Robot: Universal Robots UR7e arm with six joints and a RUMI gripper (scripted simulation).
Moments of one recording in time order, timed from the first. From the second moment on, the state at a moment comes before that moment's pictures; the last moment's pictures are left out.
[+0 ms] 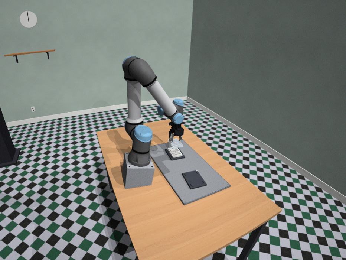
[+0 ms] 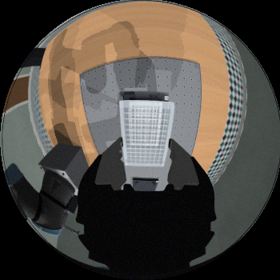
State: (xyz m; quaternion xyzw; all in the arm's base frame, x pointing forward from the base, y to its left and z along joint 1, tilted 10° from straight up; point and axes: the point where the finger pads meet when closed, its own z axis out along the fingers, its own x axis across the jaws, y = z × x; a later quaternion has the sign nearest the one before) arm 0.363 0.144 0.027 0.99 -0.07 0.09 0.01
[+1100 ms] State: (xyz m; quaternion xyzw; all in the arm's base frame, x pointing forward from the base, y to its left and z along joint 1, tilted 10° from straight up) arm 0.364 0.142 0.016 0.99 -0.07 0.09 0.01
